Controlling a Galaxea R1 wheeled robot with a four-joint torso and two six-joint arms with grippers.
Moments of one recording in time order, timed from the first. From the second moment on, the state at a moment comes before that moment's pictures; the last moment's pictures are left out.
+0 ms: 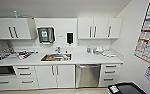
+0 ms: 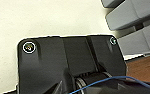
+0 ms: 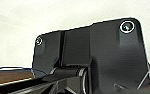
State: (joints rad) left arm 1.45 2.83 -2.37 0.16 -0.02 -0.11; right arm -1.50 2.82 -2.35 -0.16 0.03 0.23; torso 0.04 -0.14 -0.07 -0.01
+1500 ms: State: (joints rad) left arm 1.45 2.82 -2.37 0.17 -0.02 -0.11; right arm -1.50 2.82 -2.35 -0.16 0.03 0.23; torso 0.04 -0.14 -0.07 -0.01
